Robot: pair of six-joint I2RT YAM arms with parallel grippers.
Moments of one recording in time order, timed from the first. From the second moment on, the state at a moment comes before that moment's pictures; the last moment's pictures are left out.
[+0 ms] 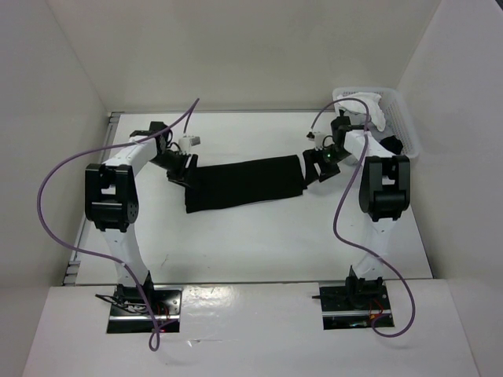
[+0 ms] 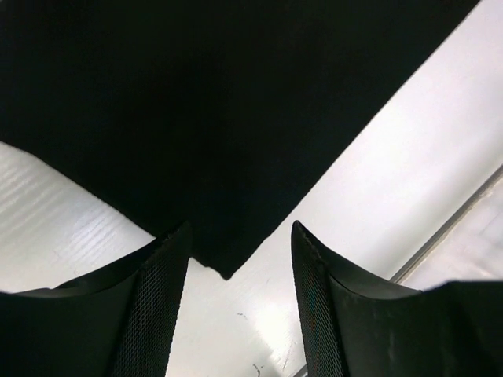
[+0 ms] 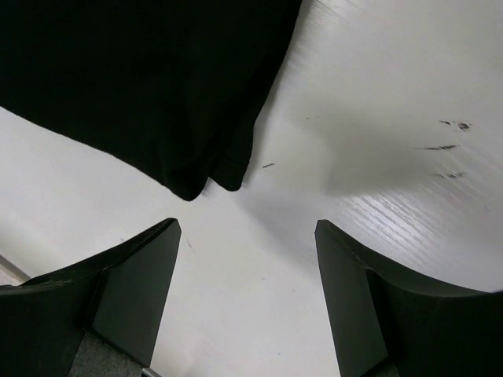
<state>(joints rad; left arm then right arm) -0.02 1.98 1.49 -0.91 0.62 0.31 0.03 2.06 1.58 -0.89 -0.46 -0.35</state>
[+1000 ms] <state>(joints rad) 0.08 2.23 1.59 -0.93 0.83 0.37 0.03 2.23 1.73 -0.94 -0.61 -0.38</state>
